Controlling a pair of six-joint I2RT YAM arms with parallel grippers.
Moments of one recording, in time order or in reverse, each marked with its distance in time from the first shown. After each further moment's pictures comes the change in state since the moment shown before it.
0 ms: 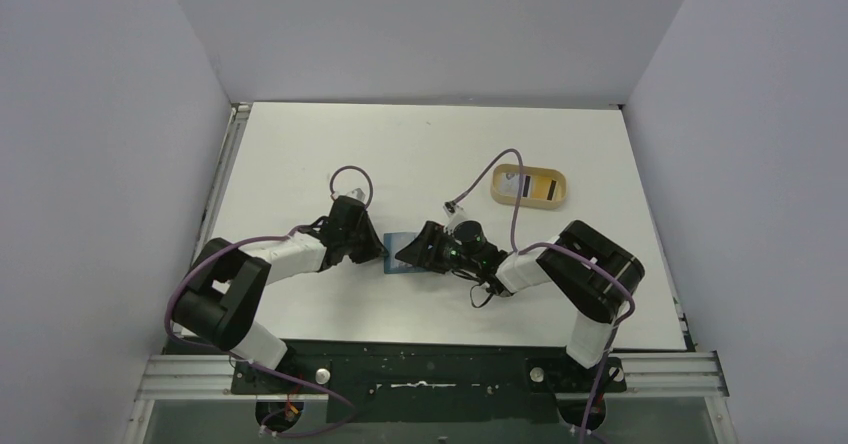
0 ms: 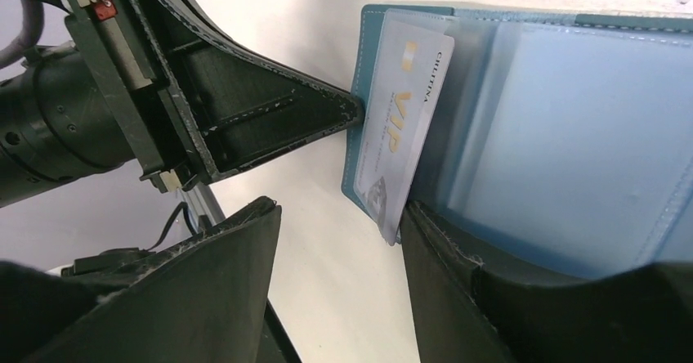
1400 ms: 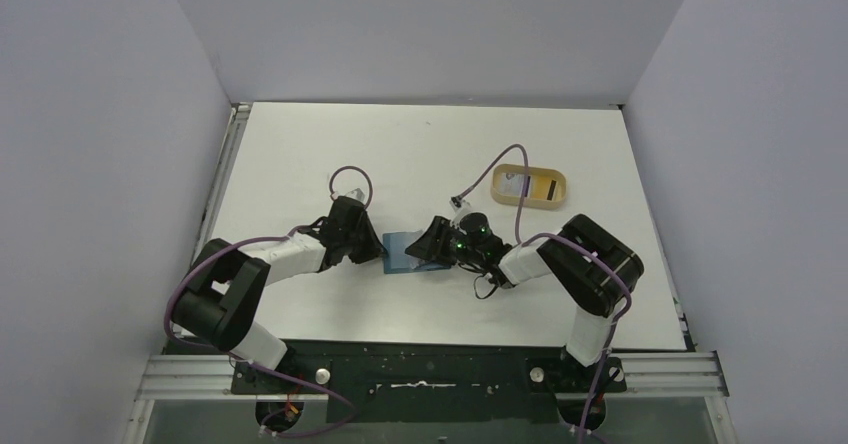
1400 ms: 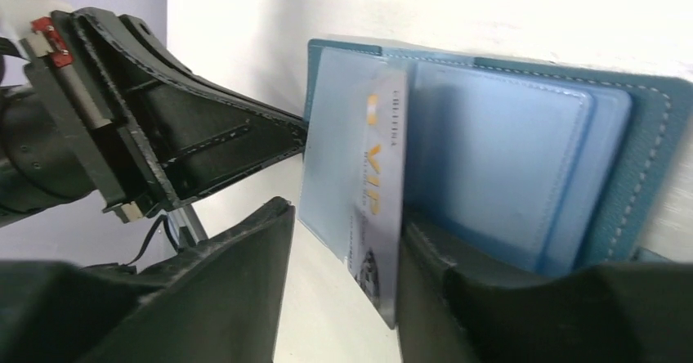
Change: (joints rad) left arm 0.000 -0.005 -0.003 0.000 -0.002 0.002; right arm -0.086 0.029 0.027 -0.037 -0.053 -0.043
